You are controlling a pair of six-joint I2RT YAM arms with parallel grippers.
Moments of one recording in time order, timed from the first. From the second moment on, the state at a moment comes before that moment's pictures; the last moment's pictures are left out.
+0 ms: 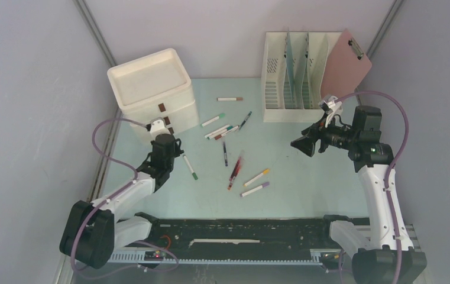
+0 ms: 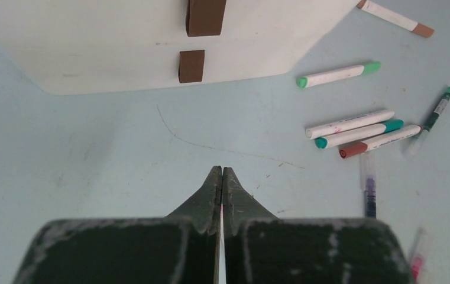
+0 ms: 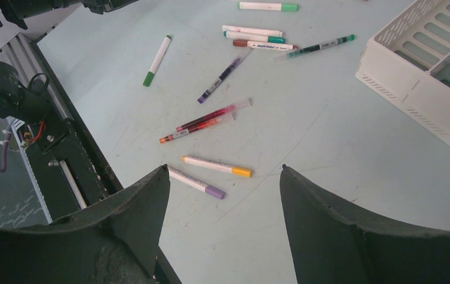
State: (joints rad) left arm -0.35 1.13 0.49 0.17 -0.44 -0.49; right arm -0.07 0.98 1.04 -0.65 -0.95 -0.25
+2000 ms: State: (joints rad) left arm -0.21 1.50 0.84 0.15 -0.49 -0.39; right arm -0.06 0.97 1.04 -0.65 -0.95 -0.25
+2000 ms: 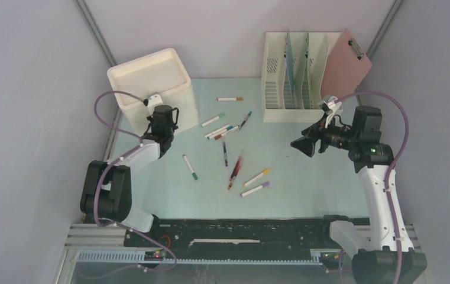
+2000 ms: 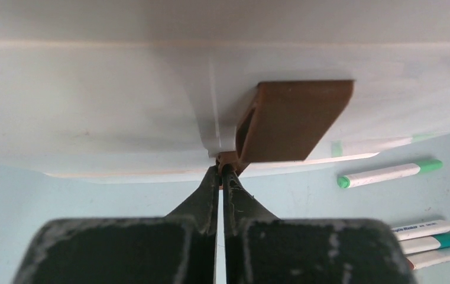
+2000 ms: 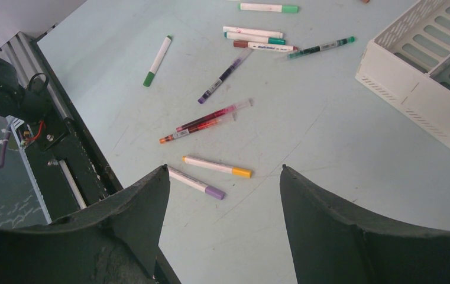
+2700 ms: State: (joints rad) left arm -0.20 1.22 0.63 0.21 -0.32 -0.44; right arm -0.06 0.97 1.04 -0.65 -0.95 -0.25
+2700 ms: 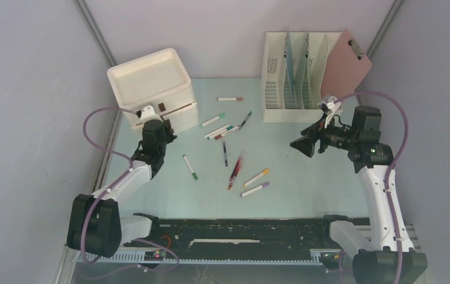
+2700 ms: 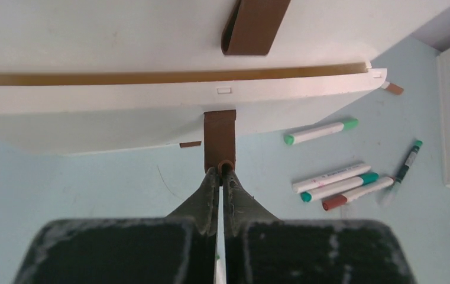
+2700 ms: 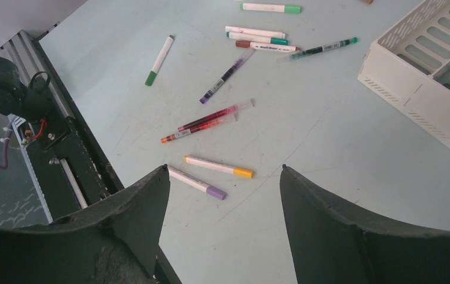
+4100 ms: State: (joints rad) left arm -0.24 0.61 0.34 0.12 0.09 -0.49; right arm -0.05 0.97 1.04 -0.66 -0.94 -0.29
